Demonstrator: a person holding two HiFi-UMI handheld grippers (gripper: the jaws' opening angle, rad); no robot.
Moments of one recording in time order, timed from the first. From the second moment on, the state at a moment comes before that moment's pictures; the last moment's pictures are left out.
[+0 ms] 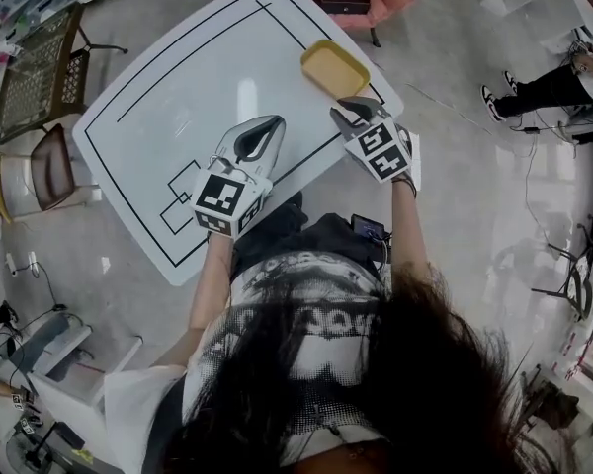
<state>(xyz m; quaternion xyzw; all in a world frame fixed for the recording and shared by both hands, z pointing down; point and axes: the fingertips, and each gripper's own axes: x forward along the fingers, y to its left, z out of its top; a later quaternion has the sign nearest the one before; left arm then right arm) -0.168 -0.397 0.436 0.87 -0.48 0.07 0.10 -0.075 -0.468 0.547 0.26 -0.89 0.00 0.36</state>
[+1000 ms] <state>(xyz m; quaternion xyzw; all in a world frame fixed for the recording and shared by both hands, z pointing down) -0.033 -0.311 0.396 0.83 -0.56 0.06 0.06 0.033 -0.337 0.452 0.21 -0.96 0.00 0.20</state>
